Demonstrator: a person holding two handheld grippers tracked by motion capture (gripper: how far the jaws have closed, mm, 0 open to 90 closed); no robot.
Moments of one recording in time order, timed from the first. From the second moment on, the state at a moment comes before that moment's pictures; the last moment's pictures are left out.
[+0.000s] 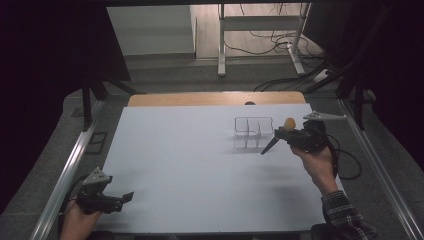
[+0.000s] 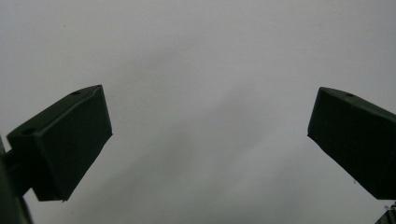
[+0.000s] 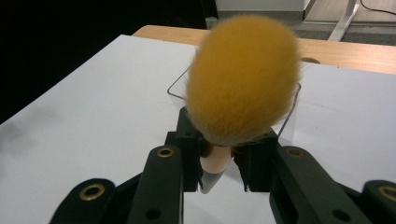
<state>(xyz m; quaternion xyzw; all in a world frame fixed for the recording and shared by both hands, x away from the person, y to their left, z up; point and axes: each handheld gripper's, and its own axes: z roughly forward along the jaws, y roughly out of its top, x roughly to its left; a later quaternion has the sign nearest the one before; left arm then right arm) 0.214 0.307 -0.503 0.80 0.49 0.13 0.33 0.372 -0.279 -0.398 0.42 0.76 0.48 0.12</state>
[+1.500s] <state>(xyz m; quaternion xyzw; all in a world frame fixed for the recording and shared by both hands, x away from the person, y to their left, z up) 0.212 0.310 -0.505 0.79 0.48 0.11 0.36 0.412 -0.285 -0.361 0.43 0.73 0.50 0.15</state>
